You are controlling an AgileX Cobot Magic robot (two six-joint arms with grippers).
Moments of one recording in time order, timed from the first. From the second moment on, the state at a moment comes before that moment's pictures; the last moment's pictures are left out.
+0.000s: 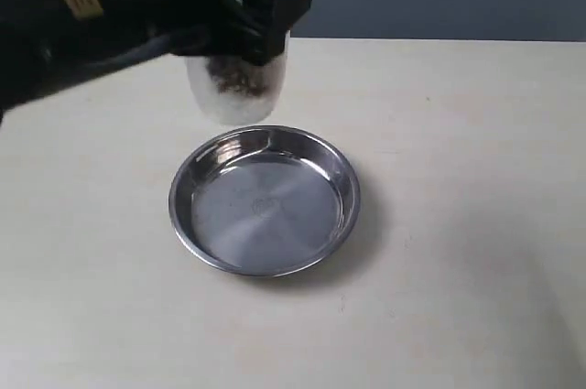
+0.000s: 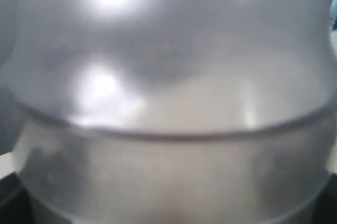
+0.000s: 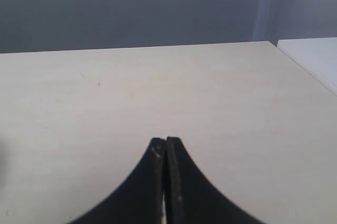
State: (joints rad) left arm -0.60 1.31 -0.82 -0.24 -0.19 0.13; right arm -0.13 0.00 0.00 0.07 0.32 -0.04
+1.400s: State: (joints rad) left arm -0.60 1.28 -0.87 -0.23 -0.06 0.15; right arm -0.13 0.00 0.00 0.07 0.32 -0.04
